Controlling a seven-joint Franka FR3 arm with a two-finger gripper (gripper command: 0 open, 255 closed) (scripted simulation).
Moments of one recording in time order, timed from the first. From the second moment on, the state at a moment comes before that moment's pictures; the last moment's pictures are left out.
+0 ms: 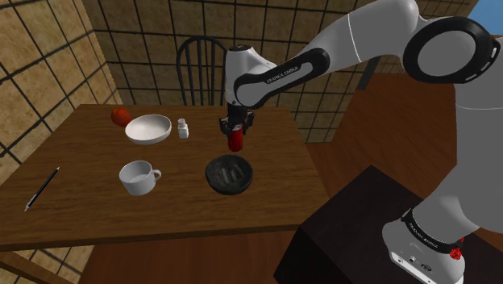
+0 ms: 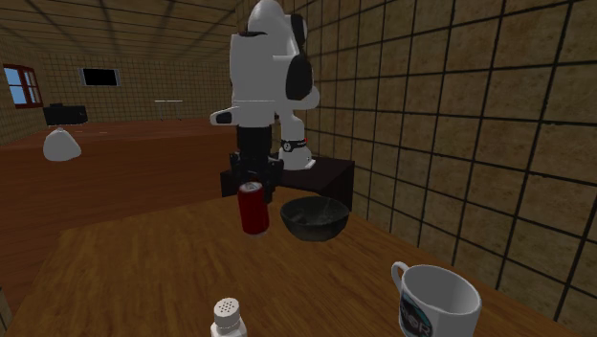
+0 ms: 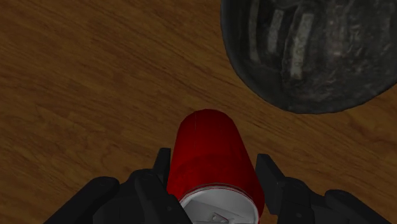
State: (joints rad) arm 0.17 0.59 0.23 -1.64 -0.17 2.21 0.59
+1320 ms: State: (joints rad) arm 0.17 0.47 0.25 -1.56 -0.14 2.01 0.58
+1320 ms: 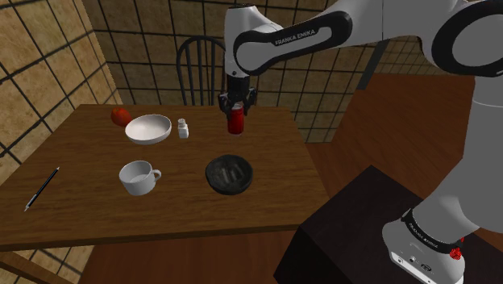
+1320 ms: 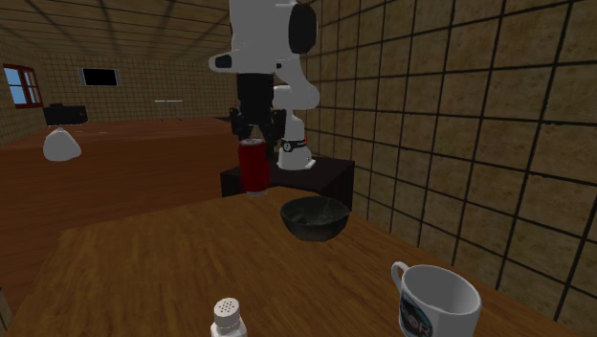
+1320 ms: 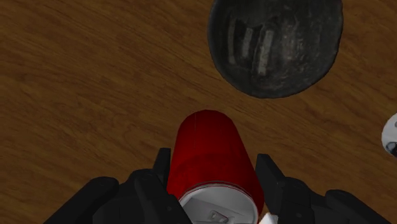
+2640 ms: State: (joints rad) arm 0.29 0.32 0.33 -1.83 -0.13 2.13 0.79
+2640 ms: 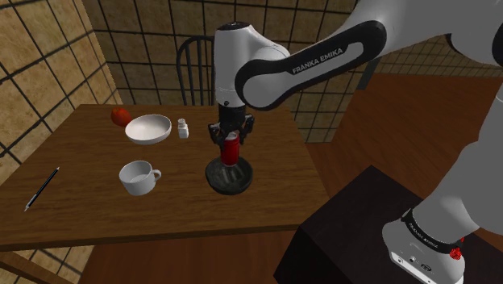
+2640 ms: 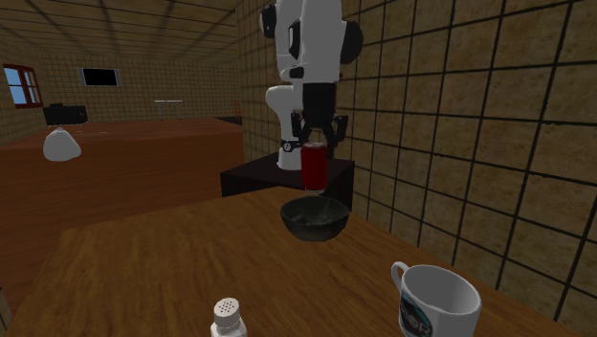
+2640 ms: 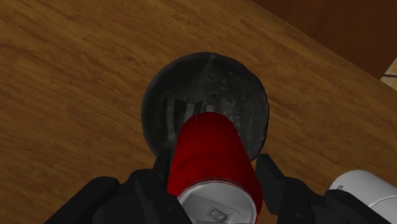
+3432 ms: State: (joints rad) arm 0.30 0.39 0.31 -1.87 -0.17 2.24 0.81
